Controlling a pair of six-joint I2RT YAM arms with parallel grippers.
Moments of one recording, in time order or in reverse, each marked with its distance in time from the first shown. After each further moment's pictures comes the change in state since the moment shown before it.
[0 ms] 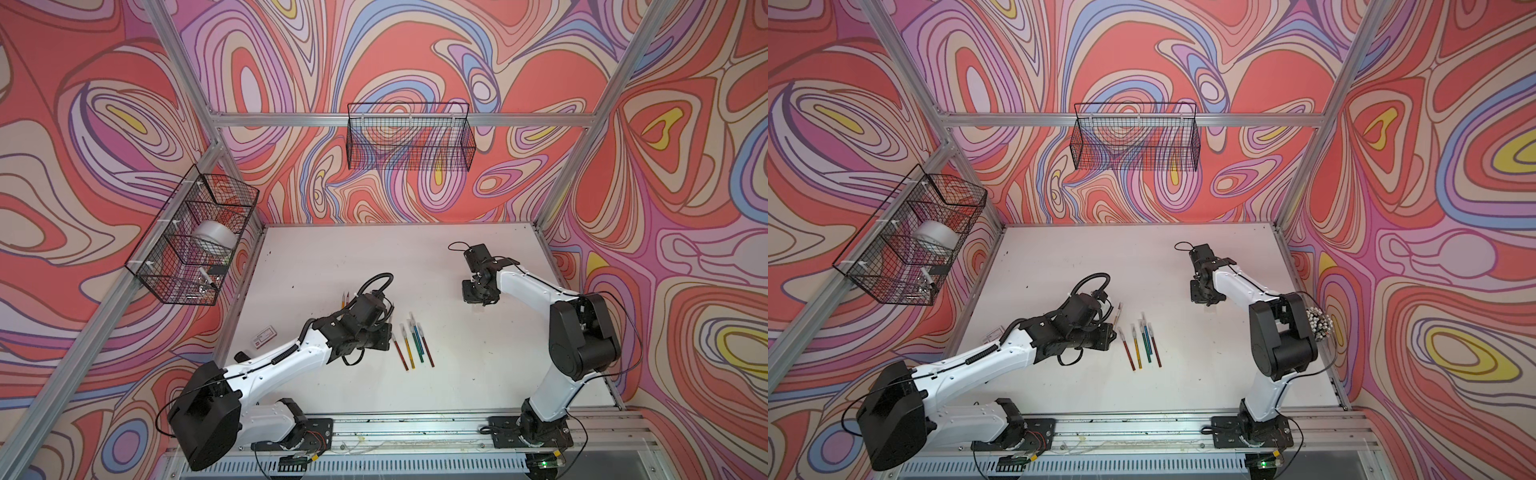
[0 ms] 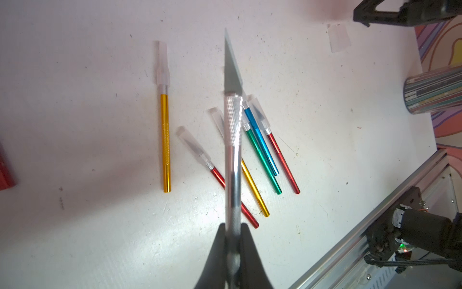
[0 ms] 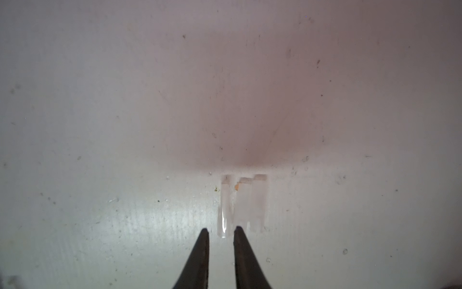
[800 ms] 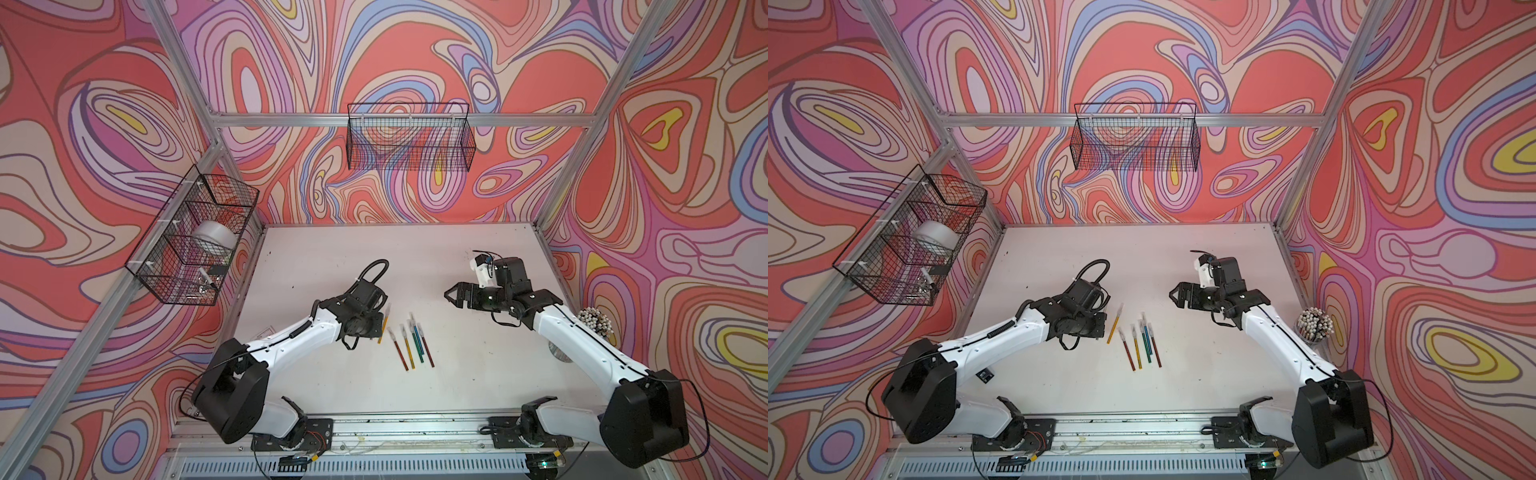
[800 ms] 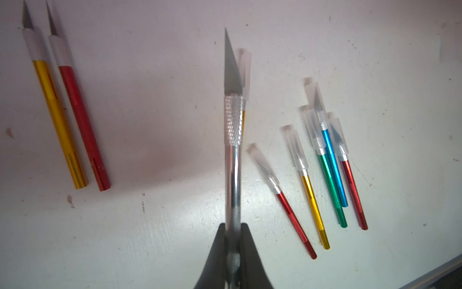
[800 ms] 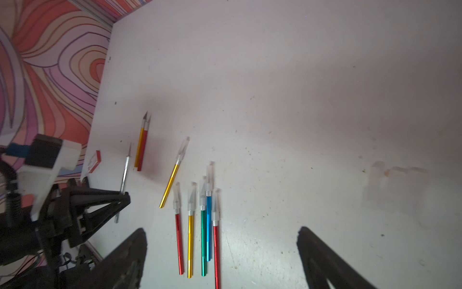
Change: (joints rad) left arm 0.138 0.164 0.114 -0.133 -0.082 0.078; right arm -0.004 -0.460 -0.312 0.315 -0.582 0.117
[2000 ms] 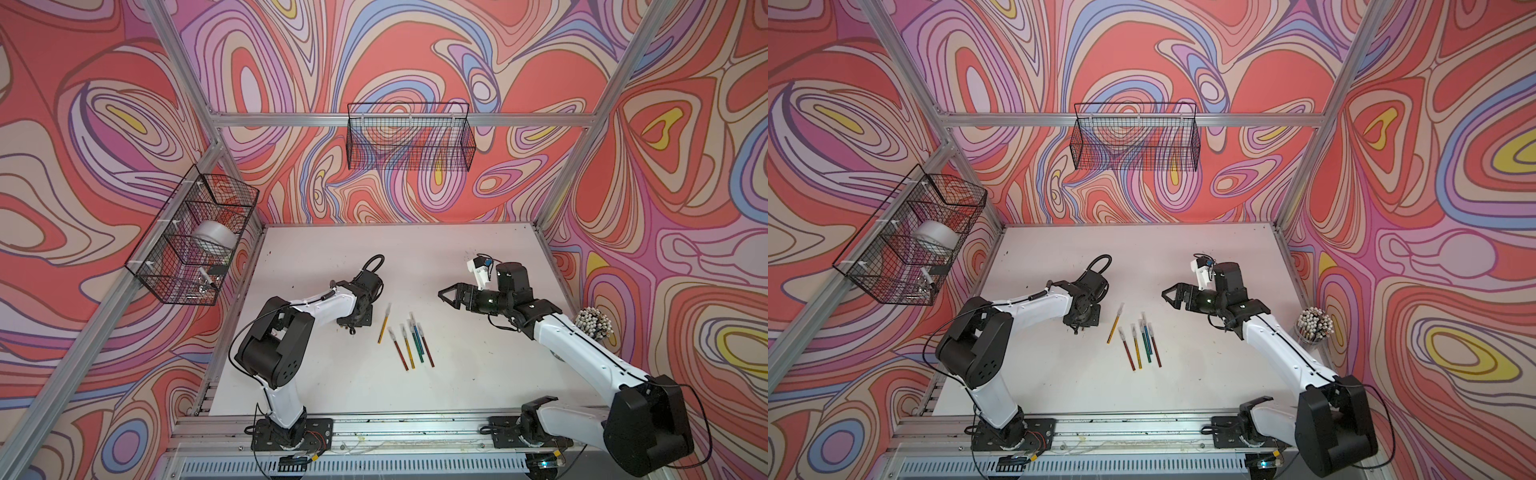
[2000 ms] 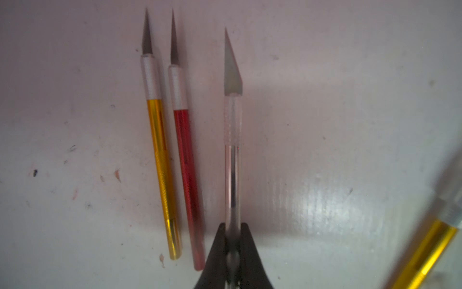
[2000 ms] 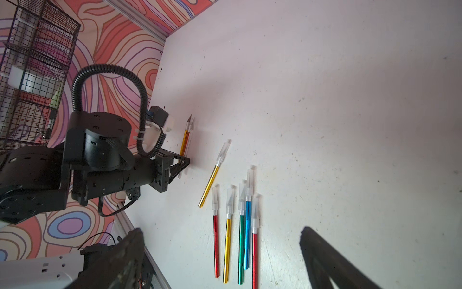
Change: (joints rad) left arm 0.111 0.341 0.147 -0.062 -0.241 0.038; right arm 0.000 -0.031 -0.092 0.177 -0.120 0.103
